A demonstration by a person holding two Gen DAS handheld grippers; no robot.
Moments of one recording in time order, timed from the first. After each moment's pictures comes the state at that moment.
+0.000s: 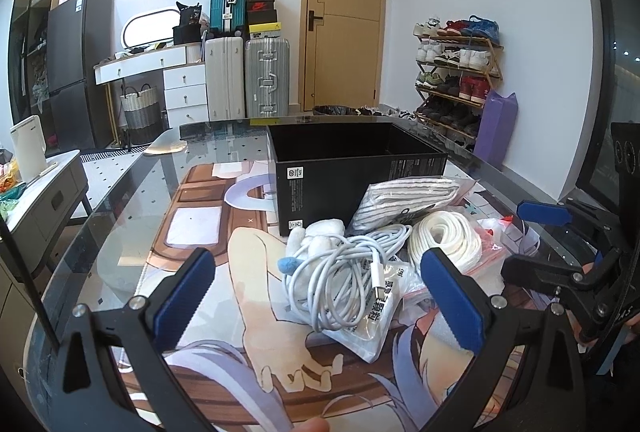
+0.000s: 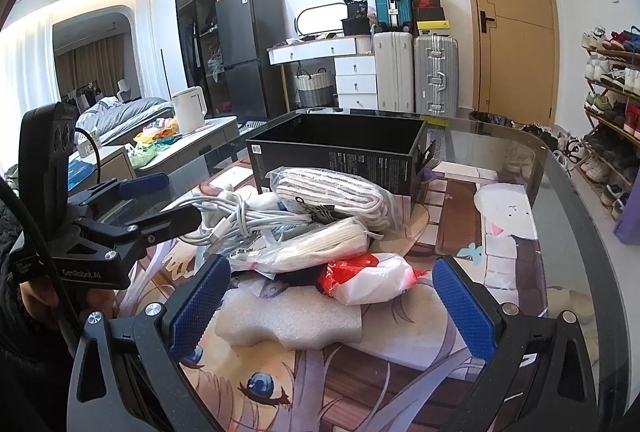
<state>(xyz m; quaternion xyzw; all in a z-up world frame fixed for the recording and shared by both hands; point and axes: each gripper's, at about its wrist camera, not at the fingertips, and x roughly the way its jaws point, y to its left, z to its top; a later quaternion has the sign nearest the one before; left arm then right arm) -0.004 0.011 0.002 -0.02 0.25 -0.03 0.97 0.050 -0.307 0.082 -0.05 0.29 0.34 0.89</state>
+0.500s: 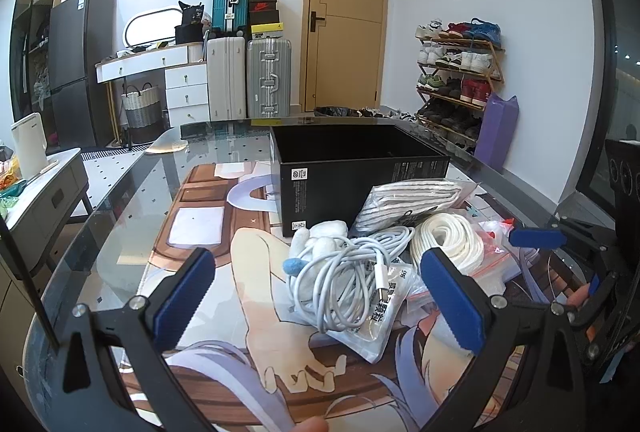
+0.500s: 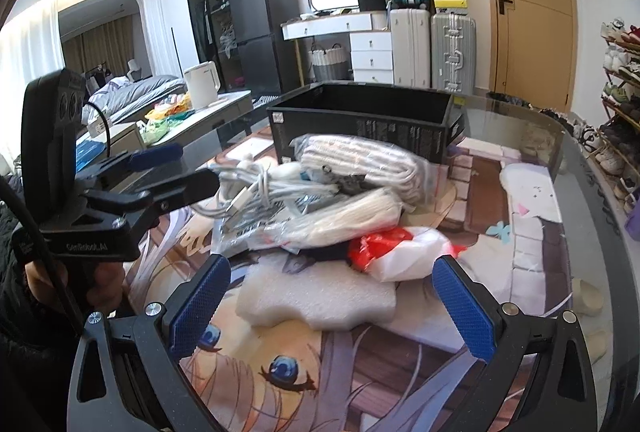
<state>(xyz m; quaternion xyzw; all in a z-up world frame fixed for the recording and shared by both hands) -0.004 0.015 0.002 -0.03 0.25 -0.03 0.97 0.045 -0.291 0.071 -0.07 0.33 0.37 0.87</state>
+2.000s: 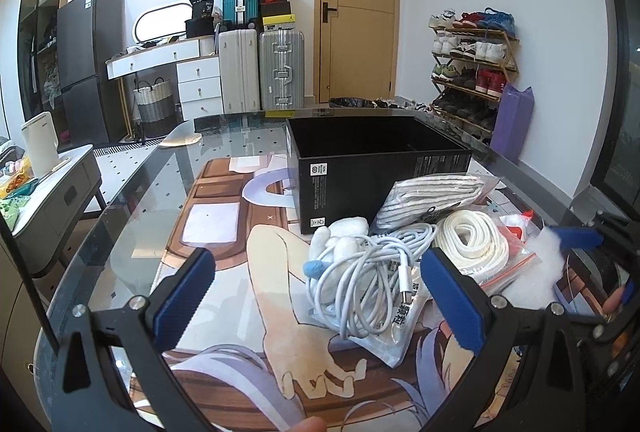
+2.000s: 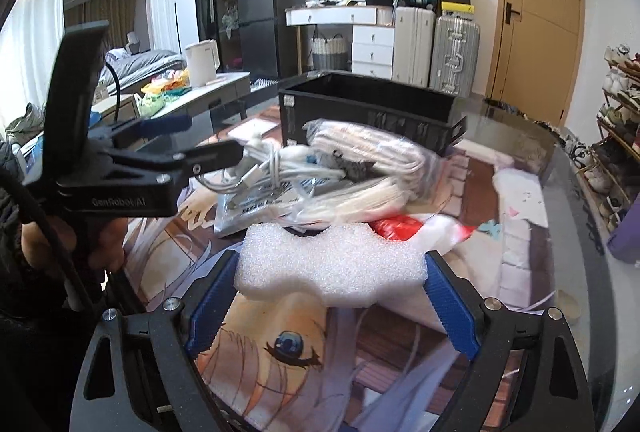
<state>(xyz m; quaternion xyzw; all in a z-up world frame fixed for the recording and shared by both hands) 0.007 0.018 -0.001 -0.02 0.27 0.00 0.96 0.024 -0.289 0.084 -0.12 0.32 0.35 0.87</state>
